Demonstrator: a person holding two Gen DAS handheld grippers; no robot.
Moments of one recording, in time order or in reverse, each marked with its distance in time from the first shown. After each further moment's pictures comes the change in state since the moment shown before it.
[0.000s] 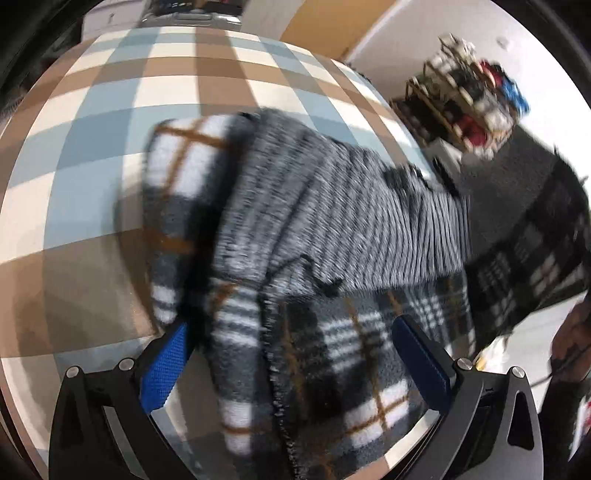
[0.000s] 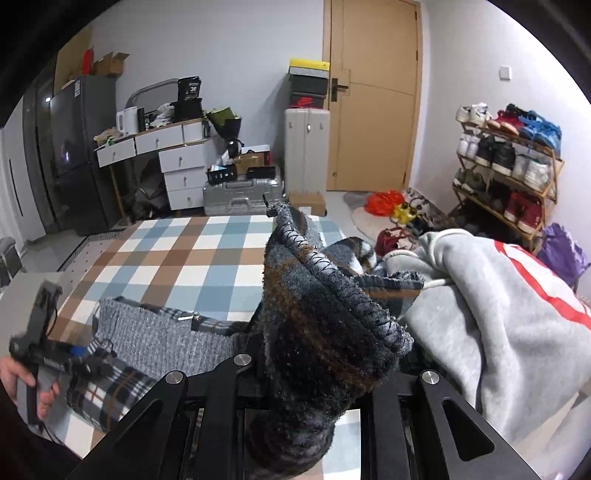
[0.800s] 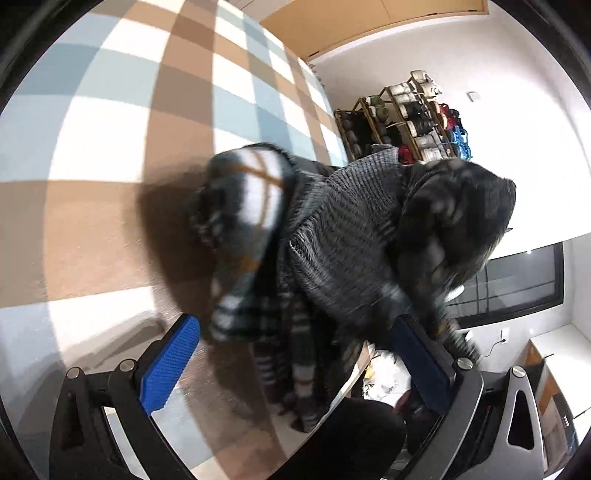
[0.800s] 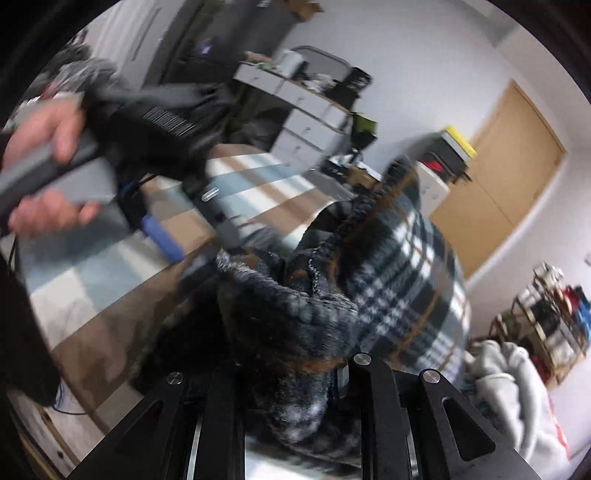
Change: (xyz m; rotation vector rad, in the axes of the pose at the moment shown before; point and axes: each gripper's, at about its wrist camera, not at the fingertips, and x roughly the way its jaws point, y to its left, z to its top) left arm -0.022 0.025 0.002 -0.227 0.033 -0.433; right arm 0.003 0.188 -0.113 -0.708 -0.089 0.074
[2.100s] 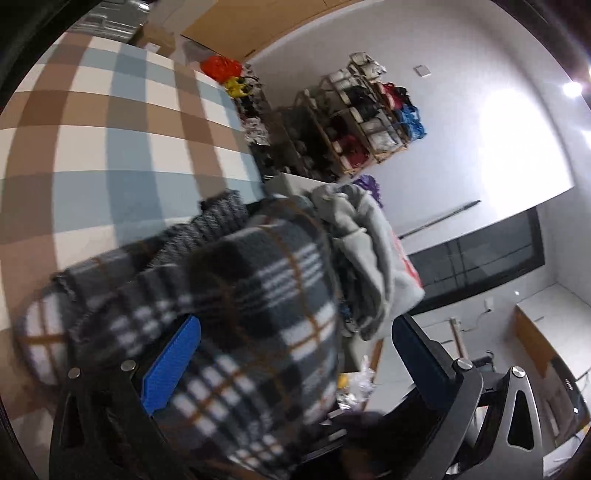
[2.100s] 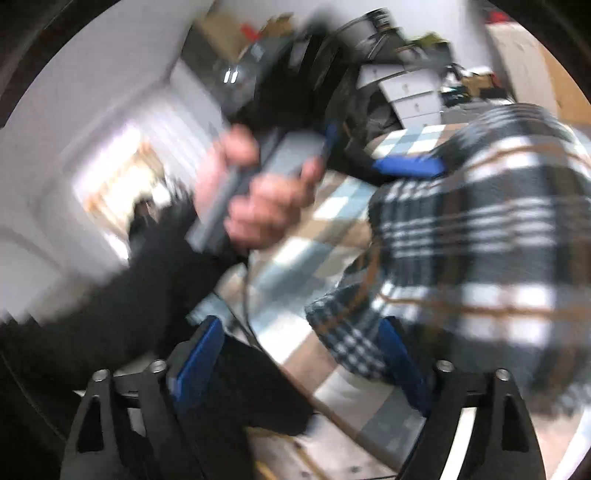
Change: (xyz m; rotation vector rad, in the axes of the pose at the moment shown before) left arm 0.039 -0.094 0.045 0.175 0.015 -0.105; right arm -0.007 -0.093 -0.049 0.680 -0.059 0.992
